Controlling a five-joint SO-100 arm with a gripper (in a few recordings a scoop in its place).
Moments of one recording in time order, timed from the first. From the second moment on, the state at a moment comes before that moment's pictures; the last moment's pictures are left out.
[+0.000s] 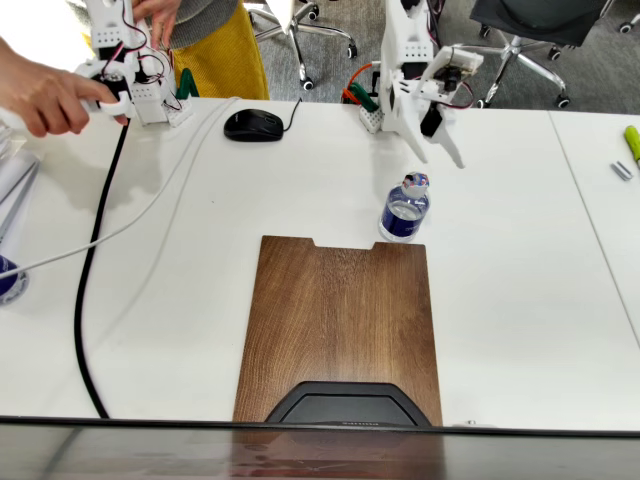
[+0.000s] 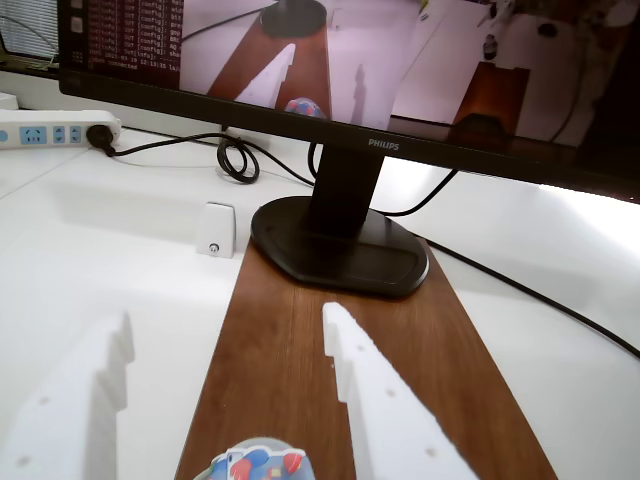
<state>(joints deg) -10.3 136.9 162.0 -30.8 -103.2</state>
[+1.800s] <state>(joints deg) -5.0 143.3 177.1 -30.1 -107.5</state>
